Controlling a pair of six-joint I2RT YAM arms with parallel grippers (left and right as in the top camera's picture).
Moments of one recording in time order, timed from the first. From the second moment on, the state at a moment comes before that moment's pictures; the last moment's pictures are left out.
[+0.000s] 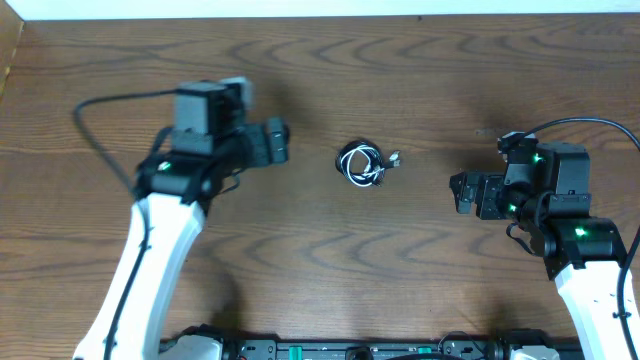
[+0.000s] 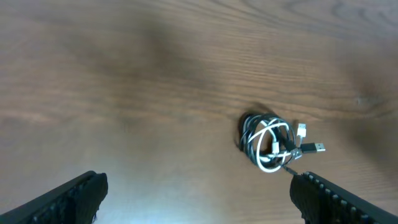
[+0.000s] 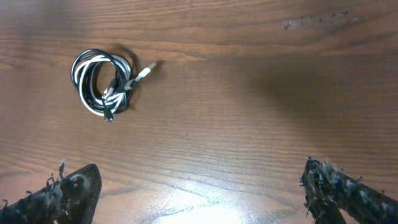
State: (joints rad) left arm -0.20 1.35 1.17 -0.67 0.18 -0.27; right arm 0.03 1.04 0.82 -0.67 -0.24 0.14
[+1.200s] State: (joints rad) left arm -0.55 1.92 1.17 -0.37 0.12 -0.31; right arm 0.03 1.05 0.82 -0.68 -0.24 0.14
